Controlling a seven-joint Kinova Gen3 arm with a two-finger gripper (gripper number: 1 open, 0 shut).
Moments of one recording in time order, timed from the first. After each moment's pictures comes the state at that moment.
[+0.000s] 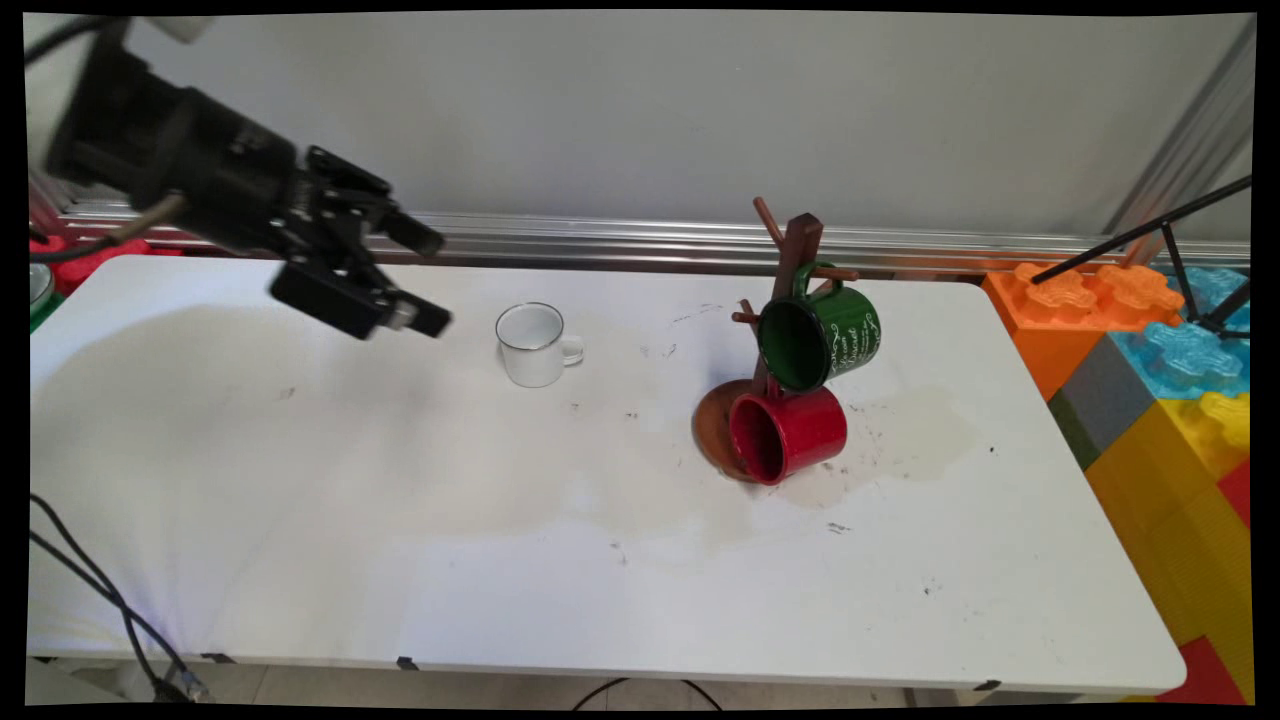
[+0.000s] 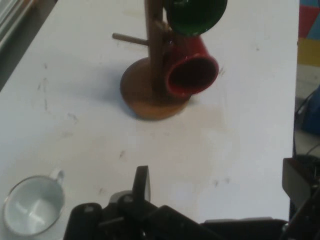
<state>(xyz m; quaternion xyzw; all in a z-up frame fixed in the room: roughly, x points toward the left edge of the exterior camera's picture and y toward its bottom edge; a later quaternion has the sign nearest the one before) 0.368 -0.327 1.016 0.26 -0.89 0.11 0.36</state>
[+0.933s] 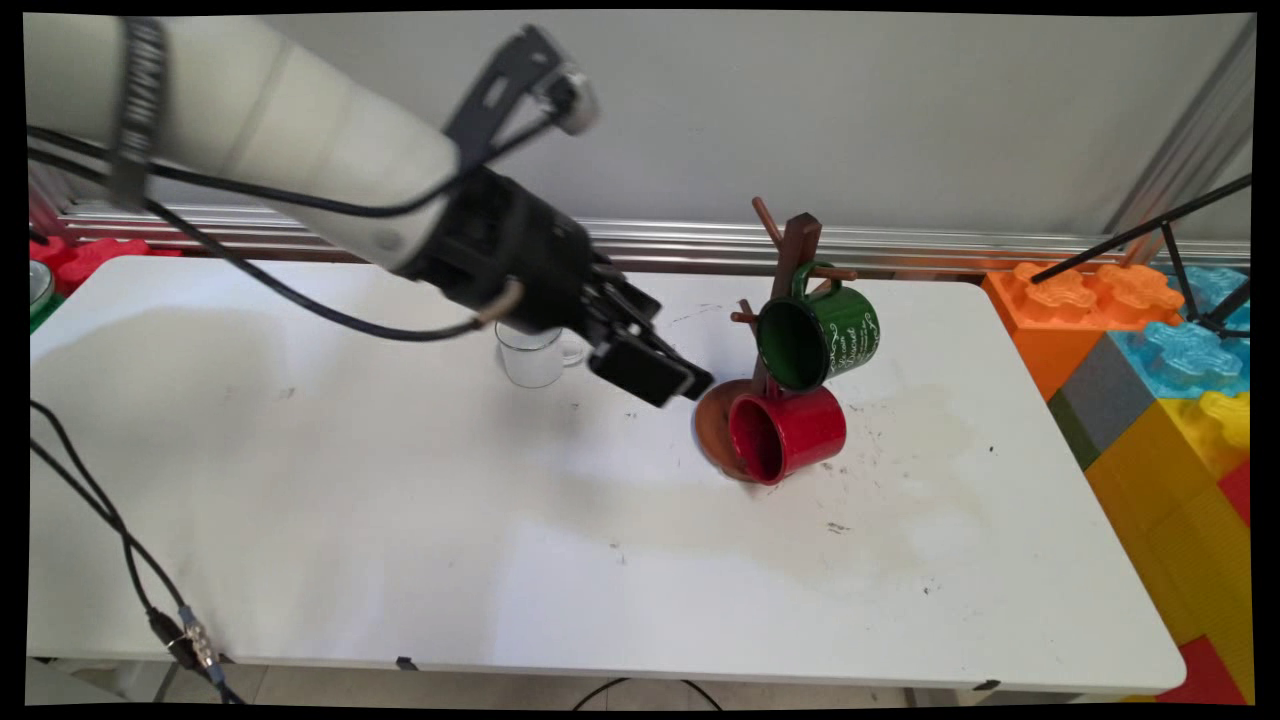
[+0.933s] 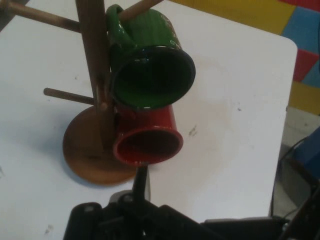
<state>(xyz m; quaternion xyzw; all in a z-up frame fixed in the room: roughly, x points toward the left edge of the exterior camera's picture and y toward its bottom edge) 0.202 -0.355 0.977 0.32 -0.87 0.09 0.37</state>
